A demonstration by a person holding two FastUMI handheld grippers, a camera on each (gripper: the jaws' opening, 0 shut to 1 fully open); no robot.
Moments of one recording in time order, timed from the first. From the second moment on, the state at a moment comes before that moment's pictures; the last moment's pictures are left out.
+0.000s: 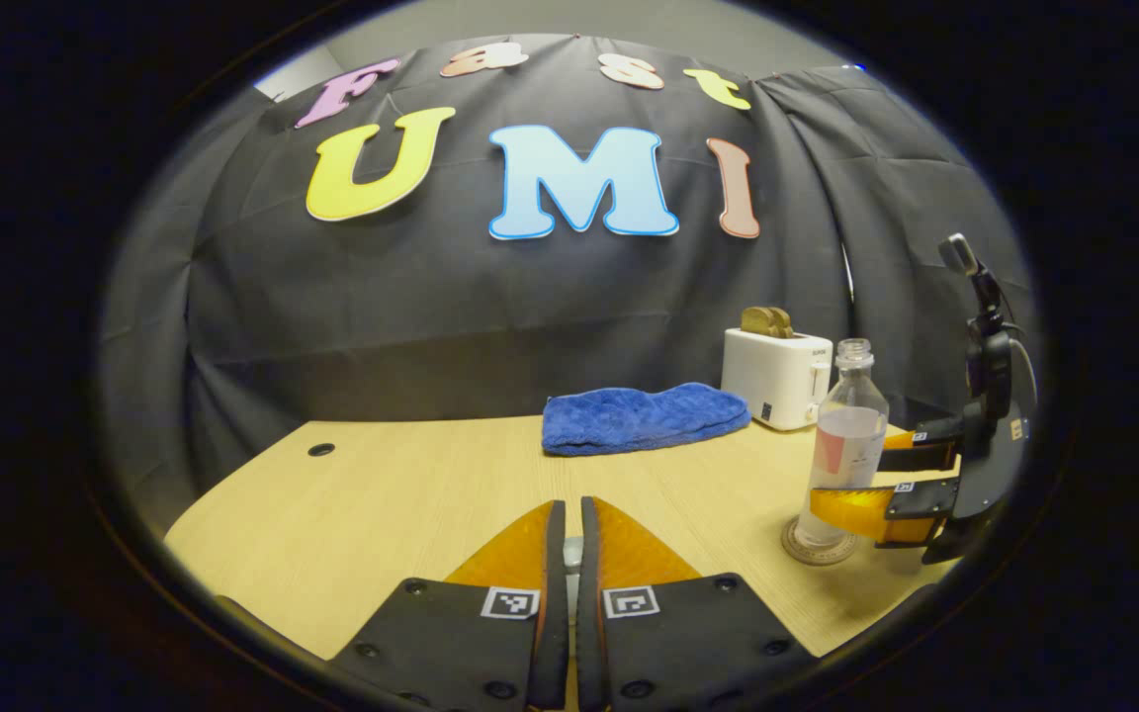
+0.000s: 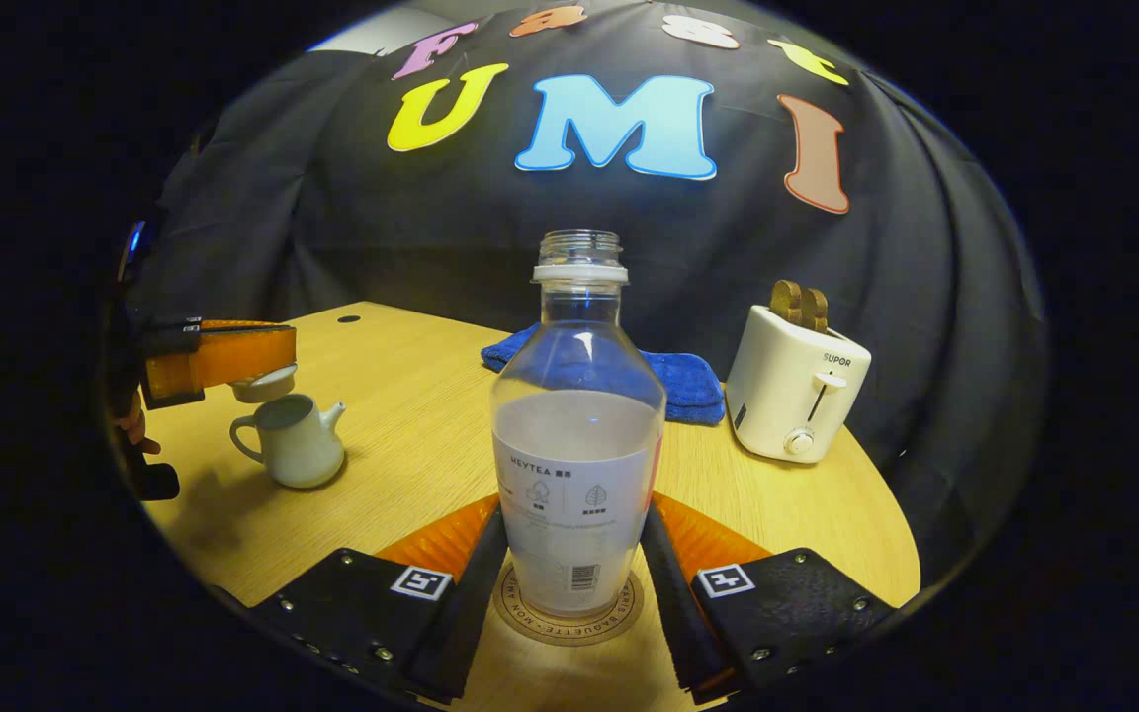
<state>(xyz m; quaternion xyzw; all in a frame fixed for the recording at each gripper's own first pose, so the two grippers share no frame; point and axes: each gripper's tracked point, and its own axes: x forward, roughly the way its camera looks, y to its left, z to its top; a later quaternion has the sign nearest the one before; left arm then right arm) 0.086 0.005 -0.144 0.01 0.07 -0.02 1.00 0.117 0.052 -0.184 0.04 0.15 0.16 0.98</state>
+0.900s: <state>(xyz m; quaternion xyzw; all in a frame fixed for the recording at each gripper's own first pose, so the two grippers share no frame) 0.077 0.009 -0.134 0.00 0.07 -0.01 1.00 0.102 0.036 -0.187 0.04 0.18 0.15 0.97</state>
